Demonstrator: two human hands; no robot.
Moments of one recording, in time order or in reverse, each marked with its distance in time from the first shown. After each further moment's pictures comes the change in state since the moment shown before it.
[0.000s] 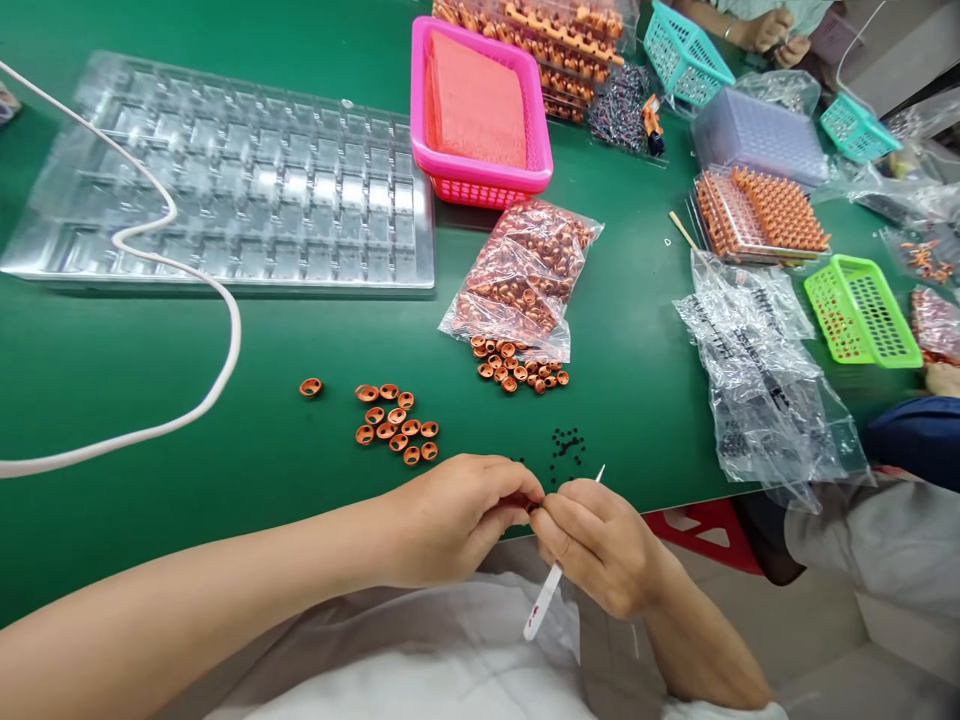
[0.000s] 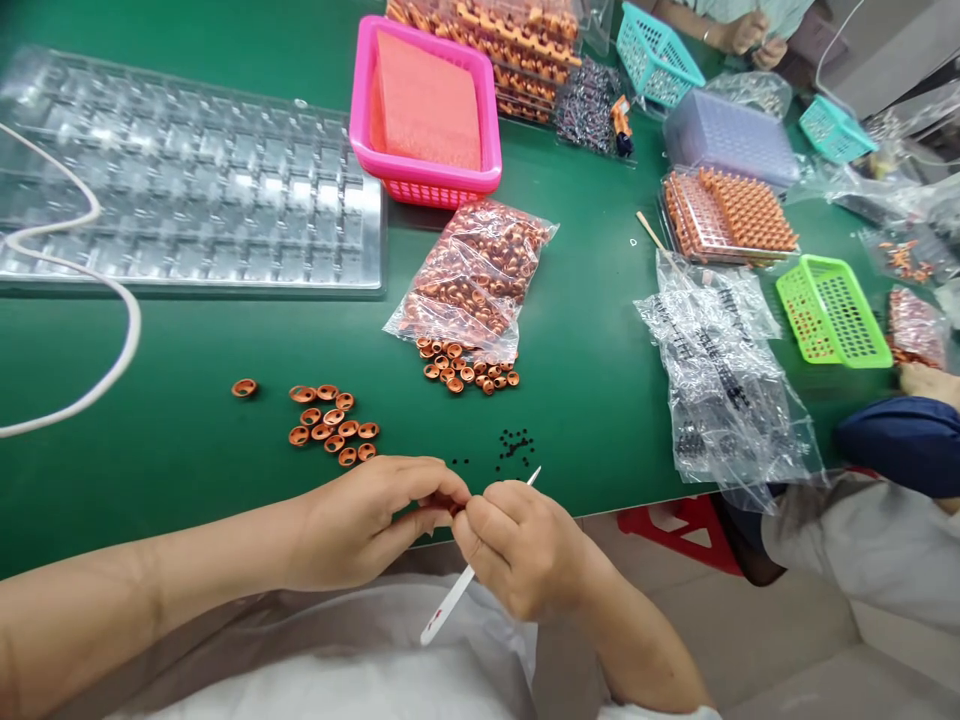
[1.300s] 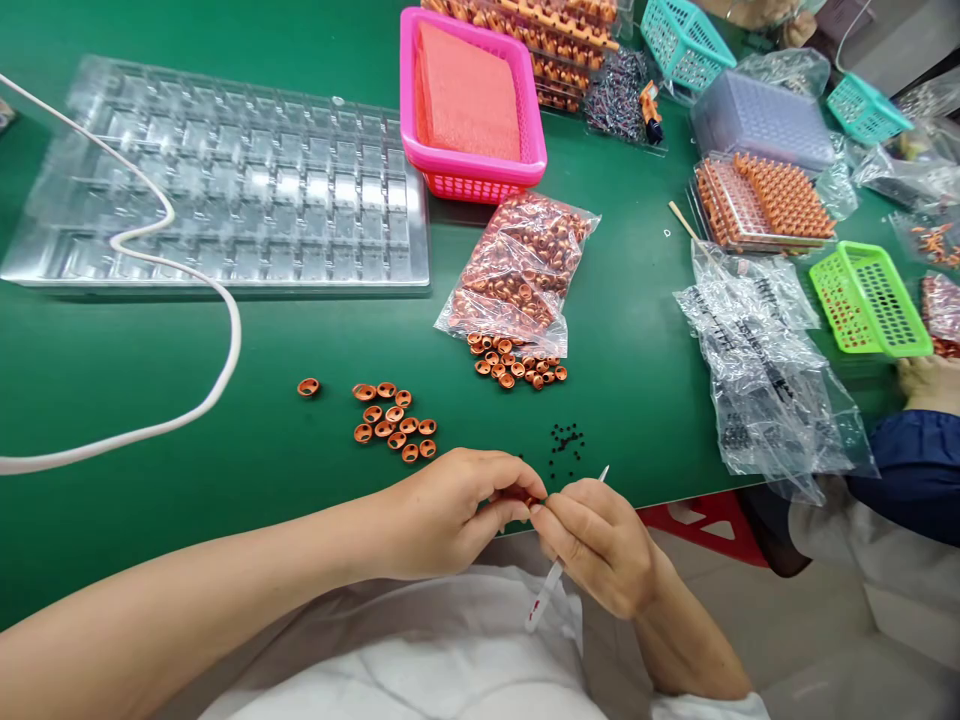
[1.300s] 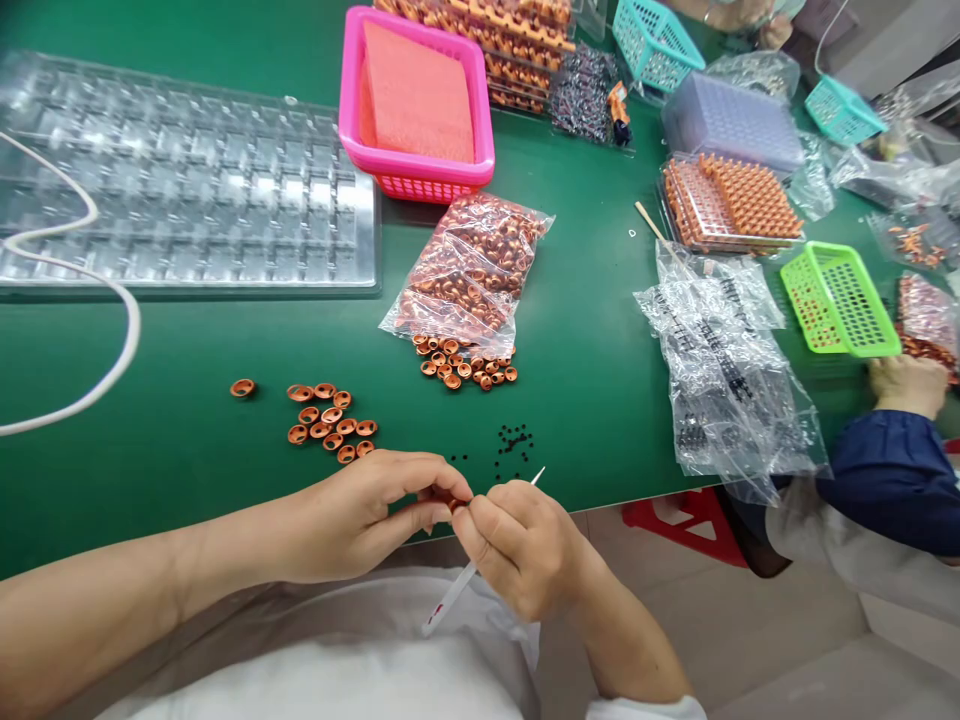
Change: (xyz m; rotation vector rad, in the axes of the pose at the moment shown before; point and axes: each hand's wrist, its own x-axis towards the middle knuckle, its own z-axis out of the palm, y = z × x) left_hand 0.004 0.003 -0.003 -0.090 -0.023 -0.065; right_hand -0.024 -0.006 0.012 0.030 0.061 0.063
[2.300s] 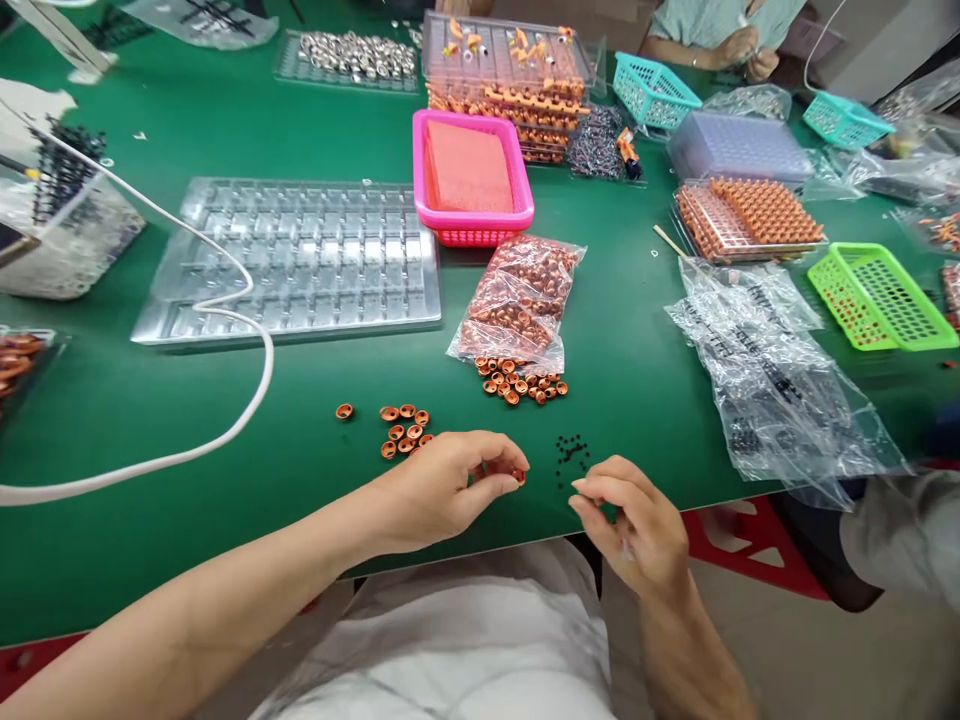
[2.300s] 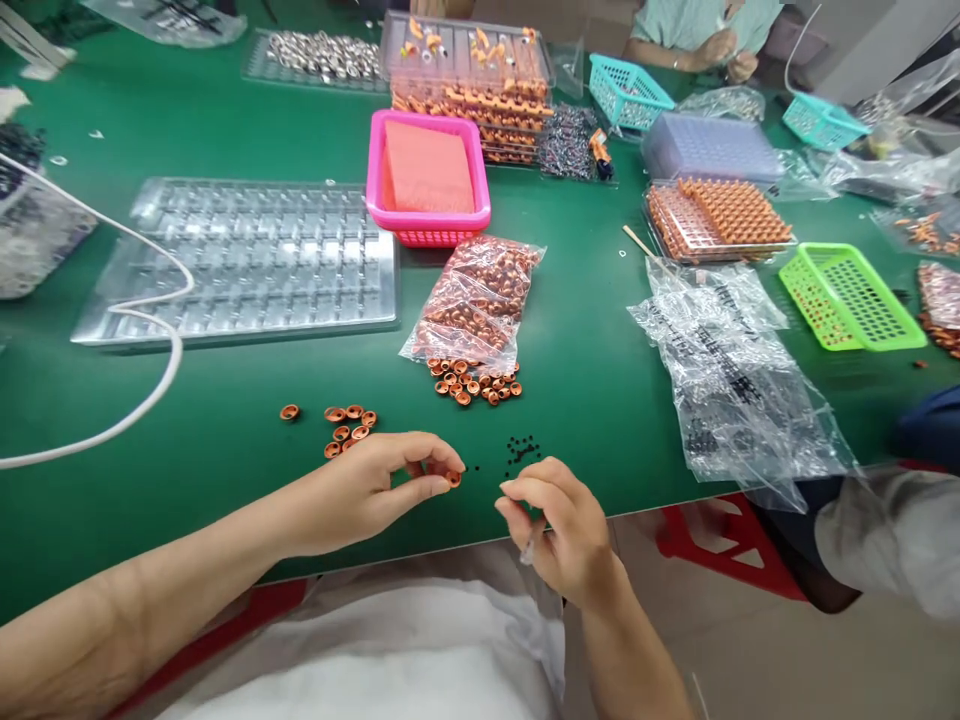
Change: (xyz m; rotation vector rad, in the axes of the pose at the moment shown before) left_hand -0.002 0.013 -0.021 0.152 0.107 -0.221; right_hand 0.006 0.001 -0.008 0.237 0.292 0.440
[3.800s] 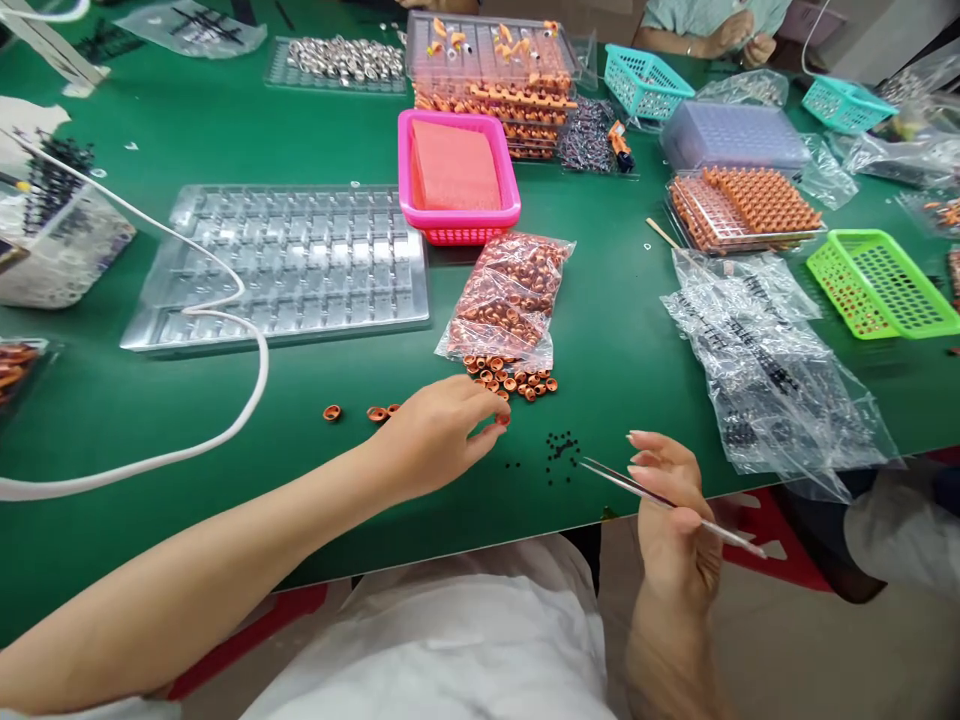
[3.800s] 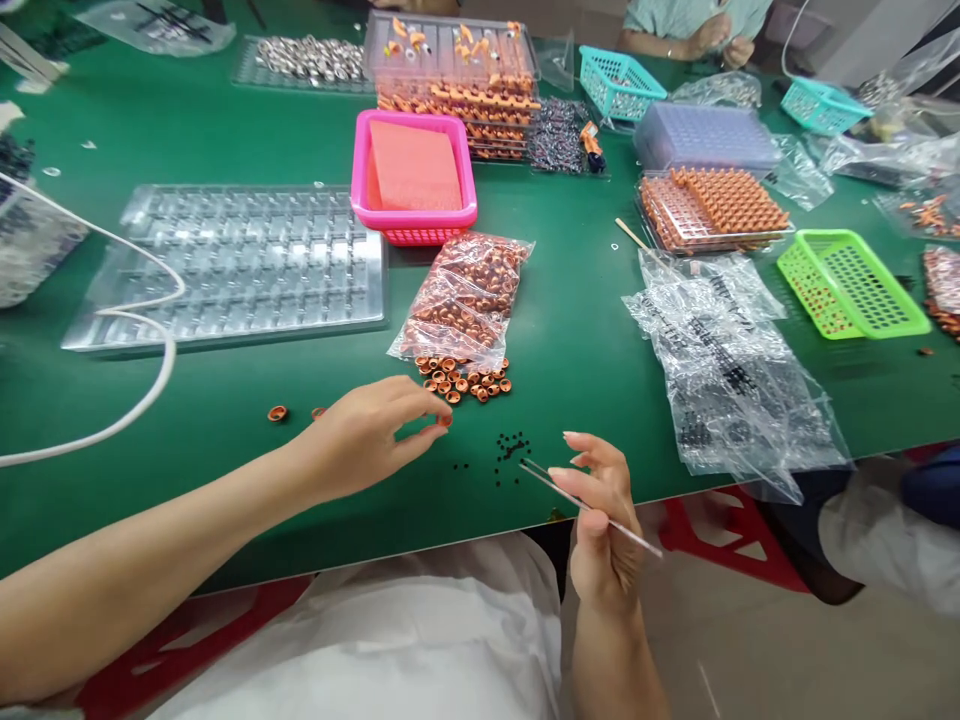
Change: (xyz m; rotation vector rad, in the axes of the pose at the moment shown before) left_hand 0.032 -0.019 -0.014 0.617 0.260 0.396; right_hand -0.020 0.008 -0.012 0.060 0.411 0.245
